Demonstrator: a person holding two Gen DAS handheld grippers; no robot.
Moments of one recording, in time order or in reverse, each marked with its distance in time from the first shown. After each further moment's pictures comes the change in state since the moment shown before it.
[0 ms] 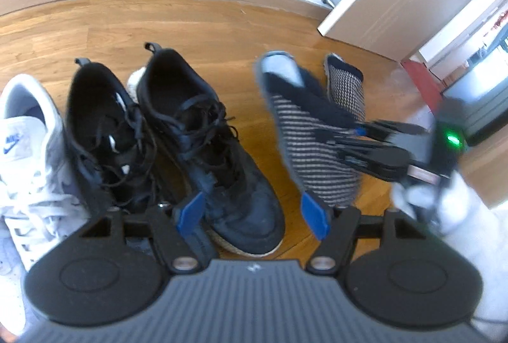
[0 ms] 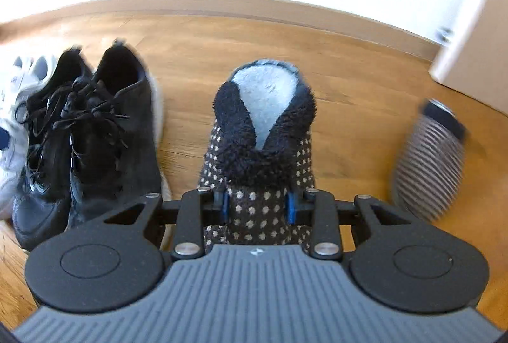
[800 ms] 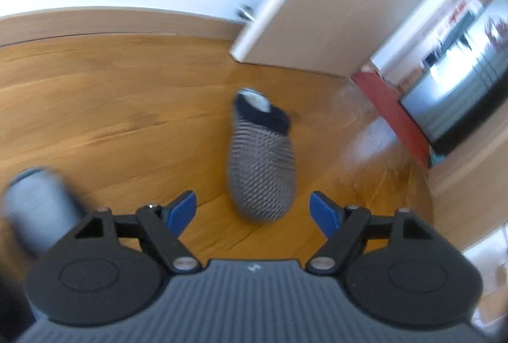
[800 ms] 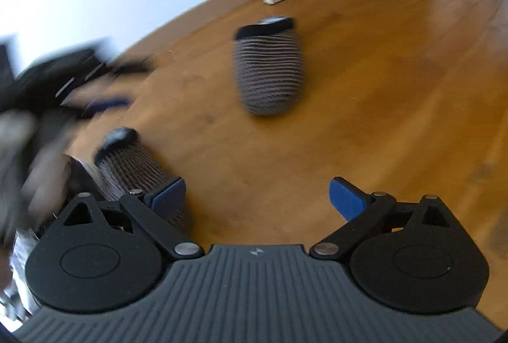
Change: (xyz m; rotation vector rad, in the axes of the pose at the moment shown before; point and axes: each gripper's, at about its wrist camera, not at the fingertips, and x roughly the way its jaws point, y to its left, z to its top) left arm 0.228 -0.156 0.101 0.155 -0.042 -0.187; right arm -0.158 -0.108 -0.145 0.730 -0.076 -0.199
